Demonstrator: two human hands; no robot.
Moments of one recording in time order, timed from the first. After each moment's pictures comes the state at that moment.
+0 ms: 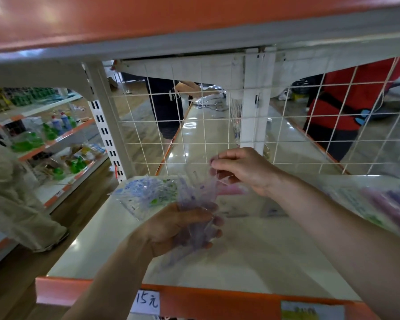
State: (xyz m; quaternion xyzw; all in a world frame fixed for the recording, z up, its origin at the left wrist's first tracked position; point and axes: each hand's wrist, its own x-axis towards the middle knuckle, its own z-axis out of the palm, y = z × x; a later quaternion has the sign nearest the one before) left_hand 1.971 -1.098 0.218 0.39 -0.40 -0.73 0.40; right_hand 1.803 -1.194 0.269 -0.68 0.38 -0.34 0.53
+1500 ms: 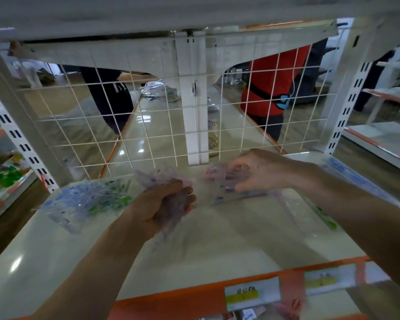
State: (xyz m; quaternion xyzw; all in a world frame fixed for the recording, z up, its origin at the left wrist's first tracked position) left_hand 1.902 -1.155 0.208 0.39 -0.30 -0.73 0.48; right_hand 1.667 -1.208 0.250 -0.85 0.51 -0.06 0.10
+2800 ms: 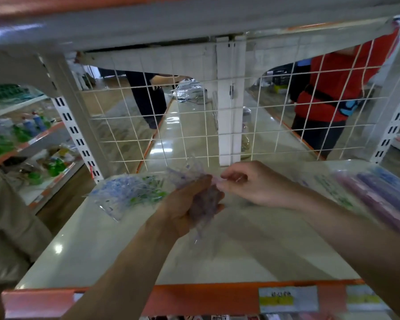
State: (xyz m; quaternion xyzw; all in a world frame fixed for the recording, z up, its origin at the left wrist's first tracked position) left_hand 1.907 -1.142 0.216 0.37 -0.29 -0.73 0.50; right_hand 1.740 -1.177 0.240 -0.81 0.46 -0.24 0.29
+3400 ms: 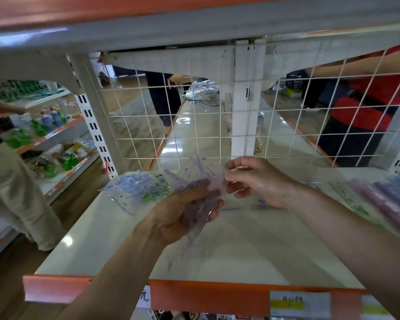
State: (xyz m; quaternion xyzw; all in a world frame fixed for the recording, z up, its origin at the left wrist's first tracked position) left_hand 1.939 -1.116 0.220 0.38 -0.31 -0.71 0.51; right_hand 1.767 -1.181 0.246 -0.62 0.42 -0.32 0.58
